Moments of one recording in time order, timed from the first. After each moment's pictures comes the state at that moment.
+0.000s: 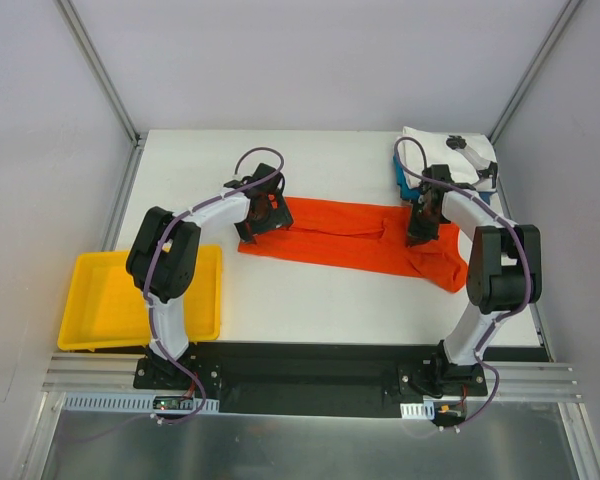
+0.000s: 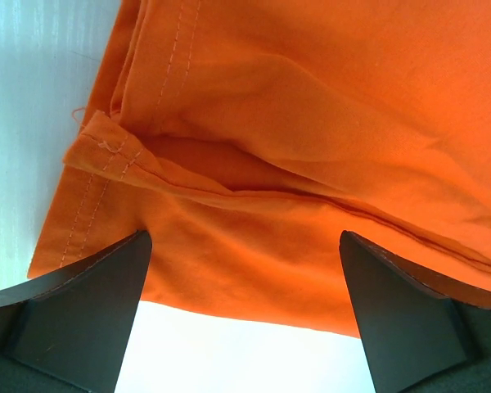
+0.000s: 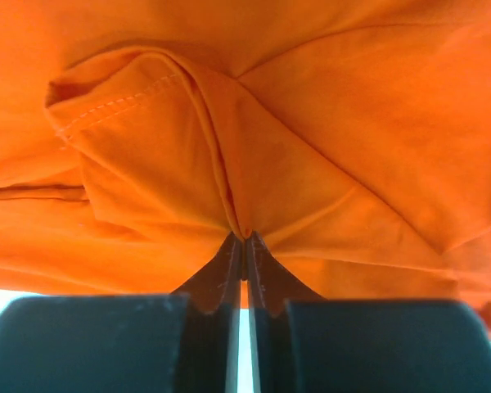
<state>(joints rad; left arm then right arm) -0.48 1.91 1.35 -0.60 -0.12 -0.85 0.08 1.78 1.22 -0.71 -0.06 0.29</state>
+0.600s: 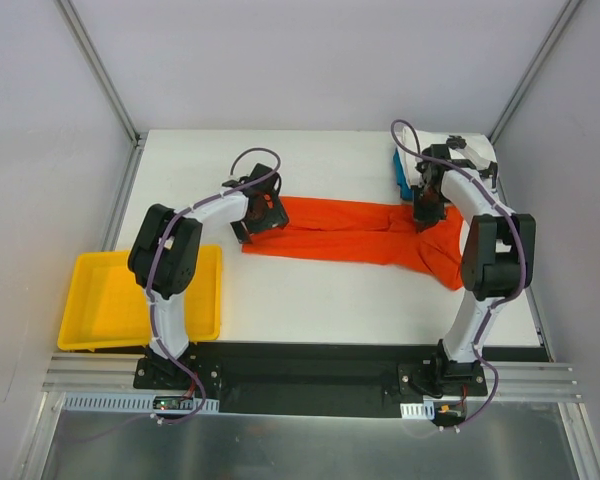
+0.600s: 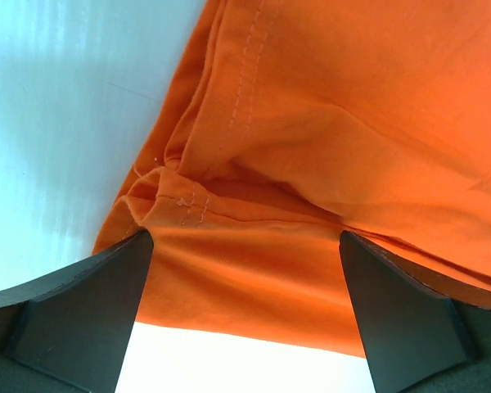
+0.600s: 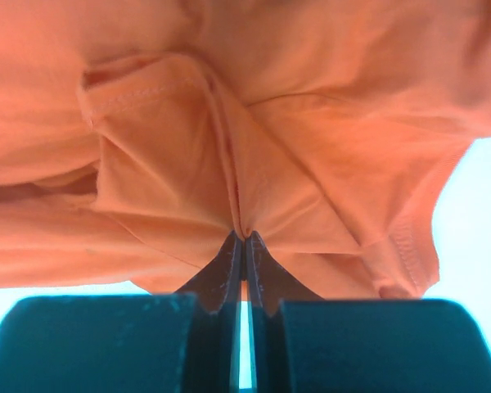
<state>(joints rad) -0.46 1.94 1.35 -0.59 -0.16 -0.86 0.08 1.88 1.48 -0.90 0.06 0.11</state>
